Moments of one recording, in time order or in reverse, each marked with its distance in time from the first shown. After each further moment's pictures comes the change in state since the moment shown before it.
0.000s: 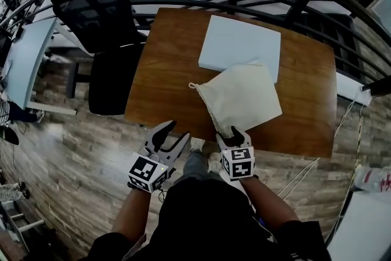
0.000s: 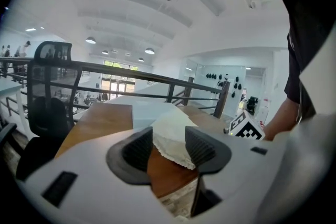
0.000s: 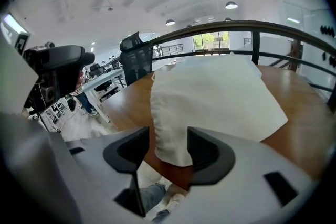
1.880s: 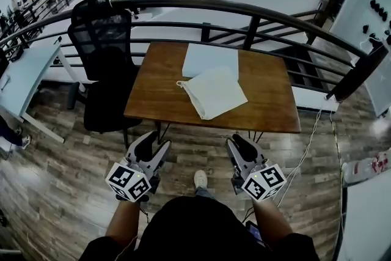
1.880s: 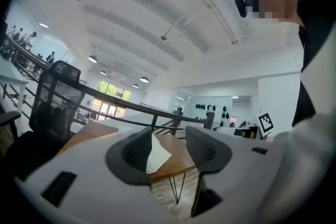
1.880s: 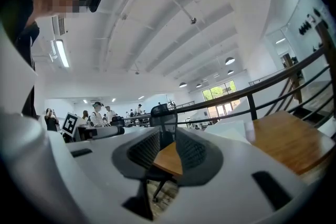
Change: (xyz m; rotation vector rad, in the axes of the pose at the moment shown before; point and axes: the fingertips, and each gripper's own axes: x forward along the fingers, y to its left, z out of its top) left arm -0.214 -0.108 0.029 -0.079 -0.347 -0.093; right arm -0.321 0.120 0.030 -0.001 -0.704 0.151
